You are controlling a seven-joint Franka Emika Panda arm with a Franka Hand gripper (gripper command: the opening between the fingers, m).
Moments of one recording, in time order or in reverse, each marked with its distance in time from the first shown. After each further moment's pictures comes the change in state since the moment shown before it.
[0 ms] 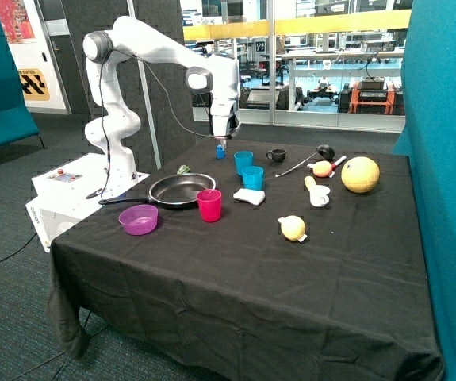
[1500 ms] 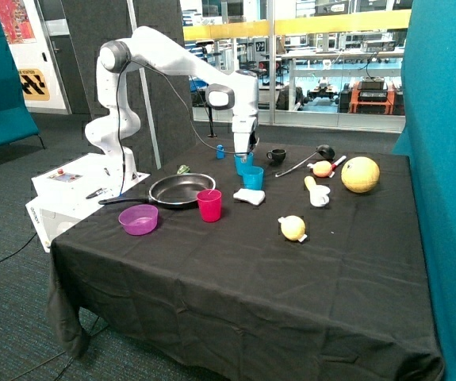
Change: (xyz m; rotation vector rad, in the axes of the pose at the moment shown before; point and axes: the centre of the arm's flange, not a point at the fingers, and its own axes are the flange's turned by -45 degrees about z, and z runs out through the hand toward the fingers) arm 0.064 0.004 0.053 -0.003 0.000 -0.017
